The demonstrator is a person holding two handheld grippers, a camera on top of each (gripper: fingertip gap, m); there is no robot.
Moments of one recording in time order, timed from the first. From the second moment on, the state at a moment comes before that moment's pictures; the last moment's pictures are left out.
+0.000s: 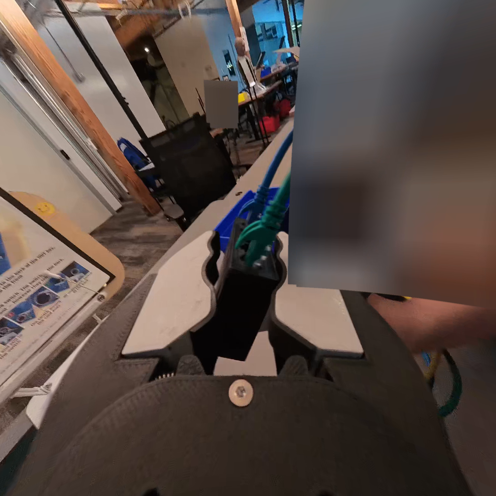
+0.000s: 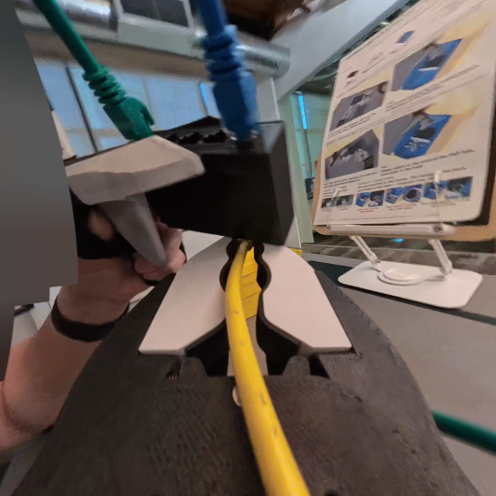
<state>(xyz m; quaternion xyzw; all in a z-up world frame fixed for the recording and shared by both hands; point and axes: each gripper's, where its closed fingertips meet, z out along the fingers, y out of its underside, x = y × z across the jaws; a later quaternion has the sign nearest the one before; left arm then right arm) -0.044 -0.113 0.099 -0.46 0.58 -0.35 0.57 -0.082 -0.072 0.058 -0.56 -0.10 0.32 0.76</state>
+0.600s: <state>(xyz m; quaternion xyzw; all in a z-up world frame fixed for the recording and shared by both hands) -0.090 -0.059 0.116 -0.48 0.56 -0.37 0.56 -0.090 -0.006 0.043 -0.65 -0.16 0.07 0.74</state>
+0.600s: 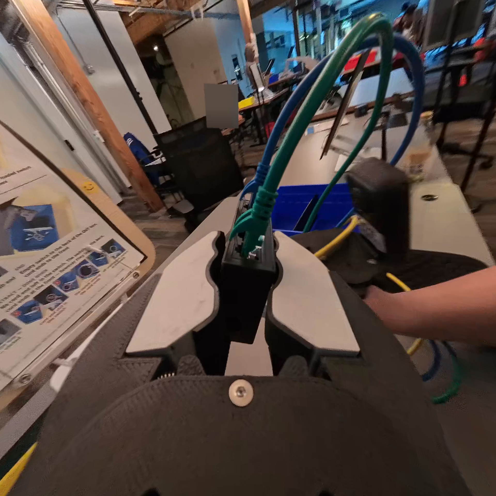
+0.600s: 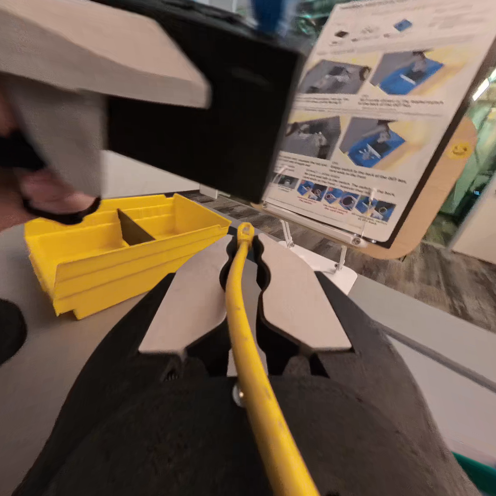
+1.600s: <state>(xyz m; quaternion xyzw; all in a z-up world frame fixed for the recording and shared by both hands) -0.122 0.027 0.114 -0.49 0.50 -0.18 0.69 -0.131 0.009 0.054 -0.66 -0.28 0.14 0.68</state>
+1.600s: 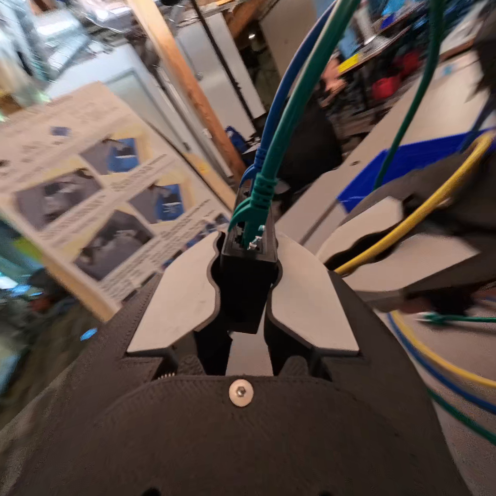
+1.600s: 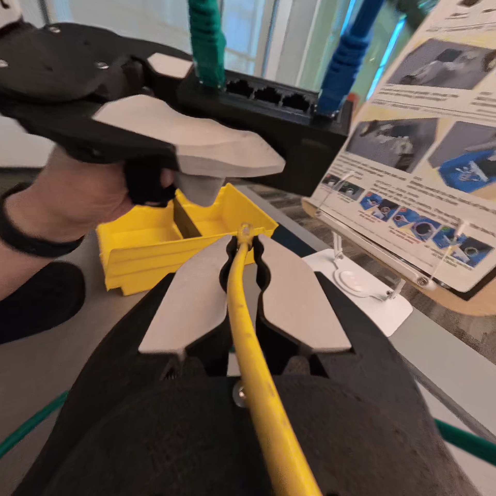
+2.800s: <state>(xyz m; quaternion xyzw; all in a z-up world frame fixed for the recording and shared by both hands) -0.120 0.004 0.121 -0.32 0.54 0.09 0.77 -0.118 -0.041 0.134 -0.54 -0.31 0.18 0.76</state>
